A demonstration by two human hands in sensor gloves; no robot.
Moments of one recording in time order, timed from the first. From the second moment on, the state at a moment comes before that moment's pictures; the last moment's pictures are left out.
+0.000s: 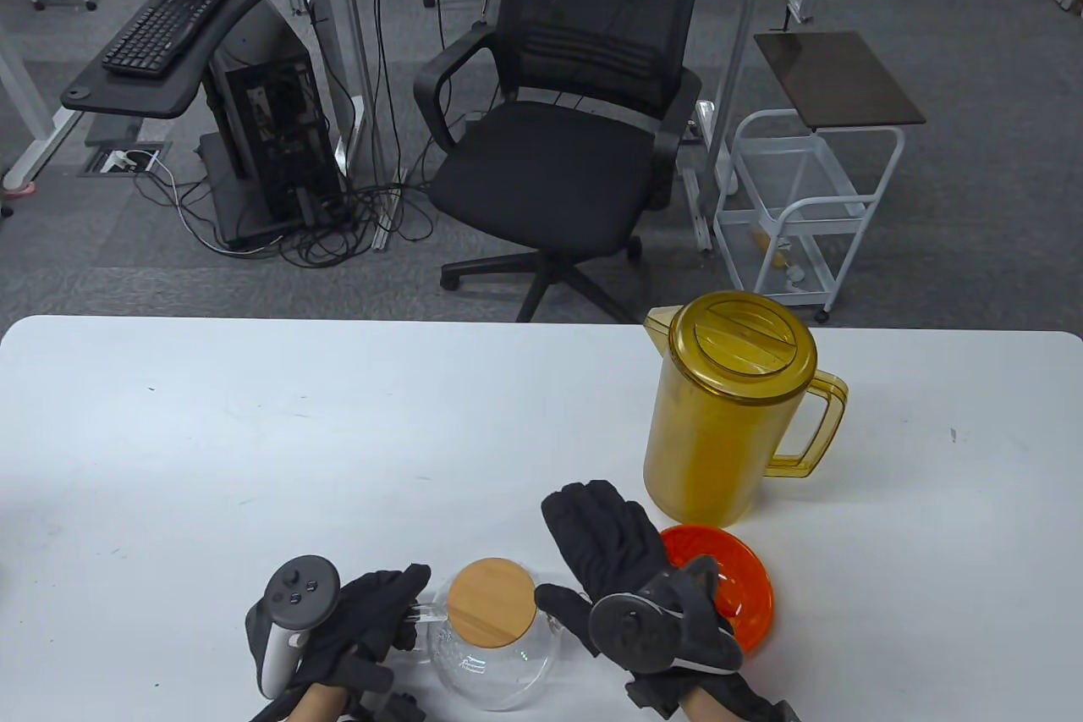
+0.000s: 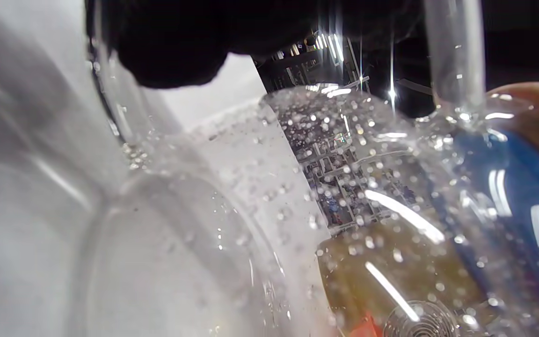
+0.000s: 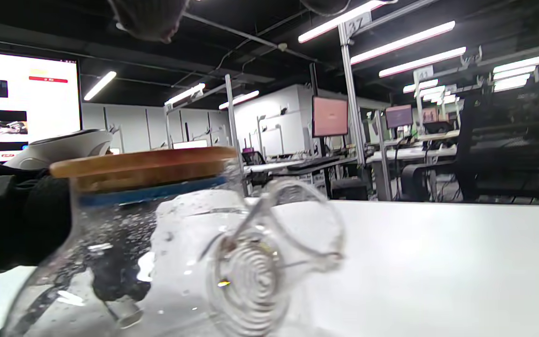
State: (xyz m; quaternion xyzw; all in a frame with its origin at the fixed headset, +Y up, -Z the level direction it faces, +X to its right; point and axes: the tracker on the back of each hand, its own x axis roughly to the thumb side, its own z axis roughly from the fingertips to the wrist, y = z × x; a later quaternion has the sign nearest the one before) left_hand -0.226 -0.785 -0.302 -0.09 0.00 0.53 0.84; right_hand 0.068 -0.668 -0.282 0.32 -0.11 0.93 0.13
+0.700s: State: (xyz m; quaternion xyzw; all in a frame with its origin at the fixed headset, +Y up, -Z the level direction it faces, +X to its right) left_hand -0.226 -0.785 -0.301 -0.09 0.00 0.53 0.84; right_hand -0.031 -0.690 -0.285 0.34 0.17 0.92 -0.01
